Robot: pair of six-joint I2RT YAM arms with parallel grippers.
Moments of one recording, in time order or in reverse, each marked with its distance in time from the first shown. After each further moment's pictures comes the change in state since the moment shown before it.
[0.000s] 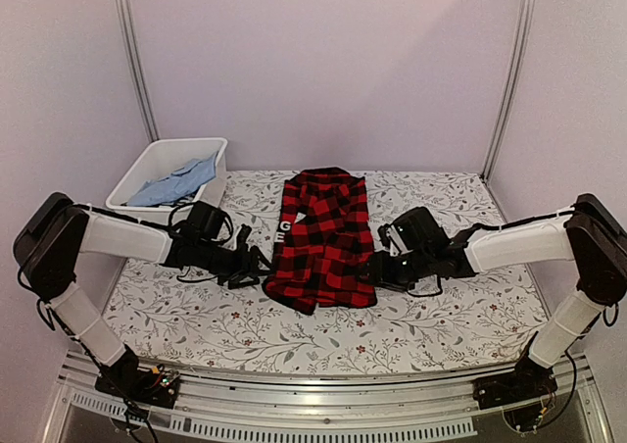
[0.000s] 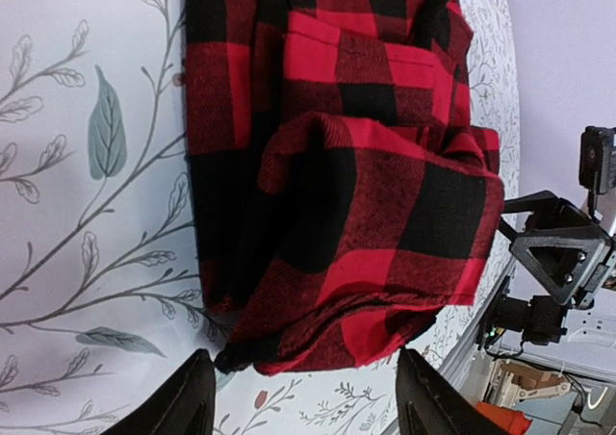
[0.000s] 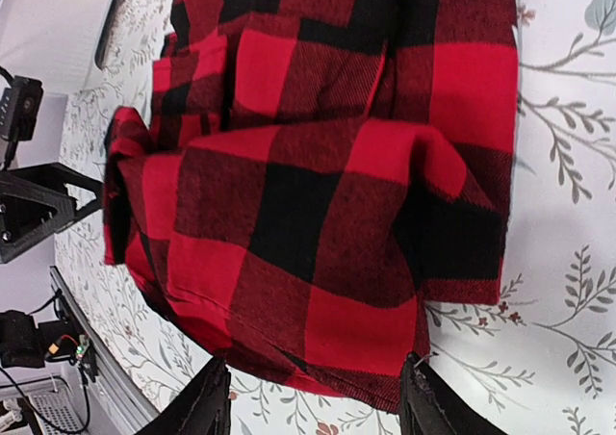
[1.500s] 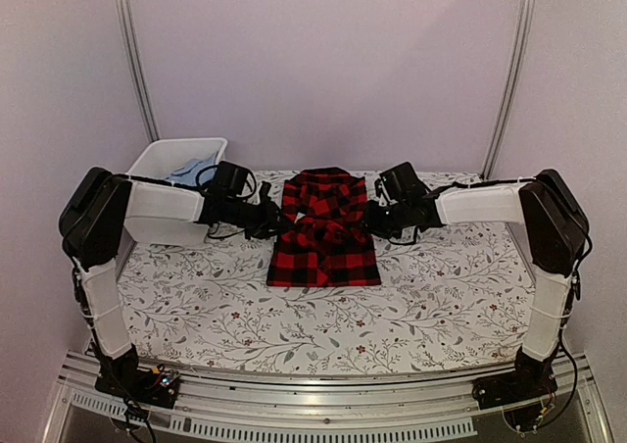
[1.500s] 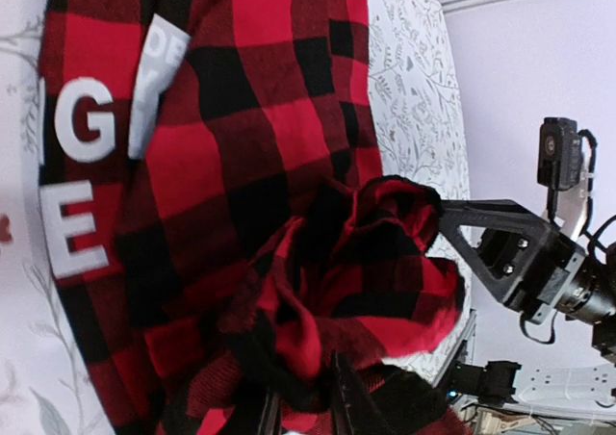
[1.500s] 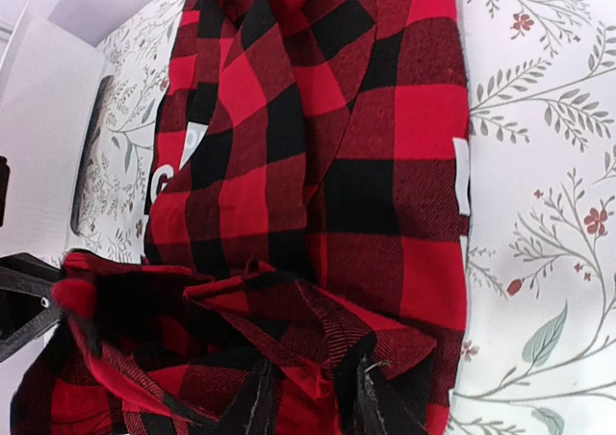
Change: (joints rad) left arm 0.029 0.279 0.442 -0.008 0.024 -0.027; right arm -0.131 0.284 0.423 -0.079 0.115 -0.058
